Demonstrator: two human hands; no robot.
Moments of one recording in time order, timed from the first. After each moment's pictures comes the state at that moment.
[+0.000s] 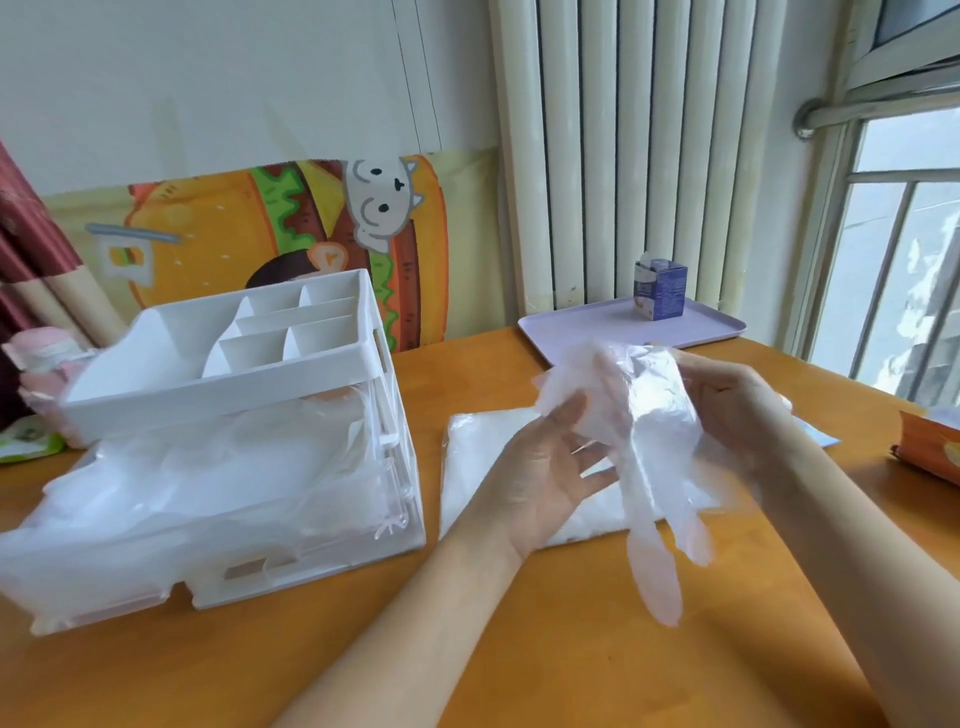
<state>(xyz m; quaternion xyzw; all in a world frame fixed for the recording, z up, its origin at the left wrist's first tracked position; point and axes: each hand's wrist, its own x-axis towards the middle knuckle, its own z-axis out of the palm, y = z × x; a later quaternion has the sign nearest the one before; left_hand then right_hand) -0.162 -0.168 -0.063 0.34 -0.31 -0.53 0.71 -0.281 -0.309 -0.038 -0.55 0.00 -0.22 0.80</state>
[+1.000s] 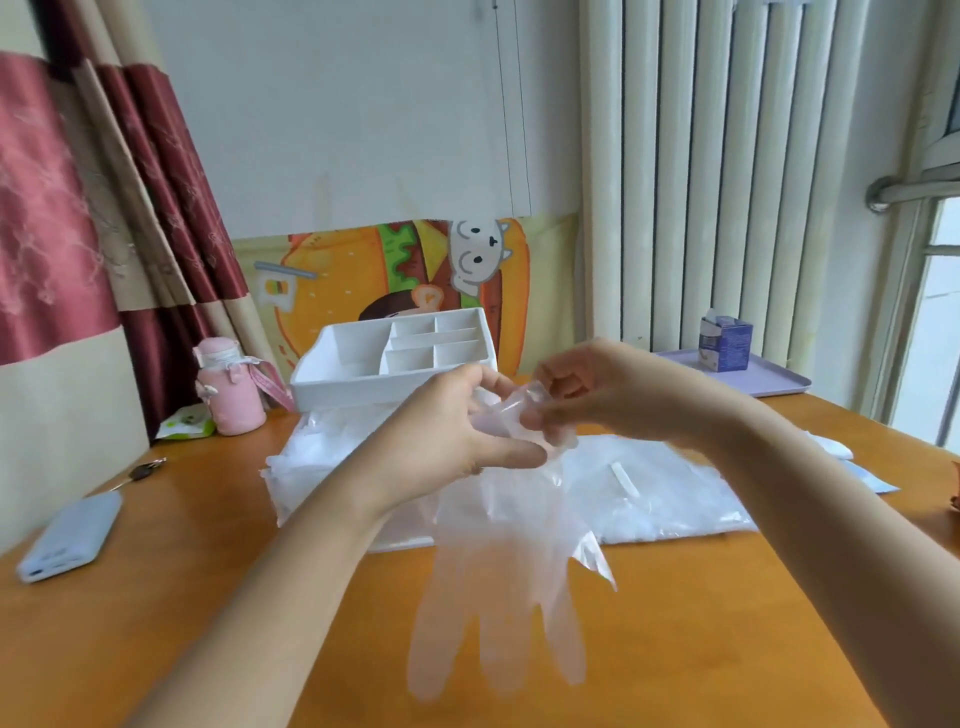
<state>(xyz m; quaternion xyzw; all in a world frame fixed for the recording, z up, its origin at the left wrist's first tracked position) -0.166 0.022 0.054 0.77 -0.46 -0.09 0.43 -0.263 -0.140 0.067 -0.91 -0.01 -0.14 0.38</state>
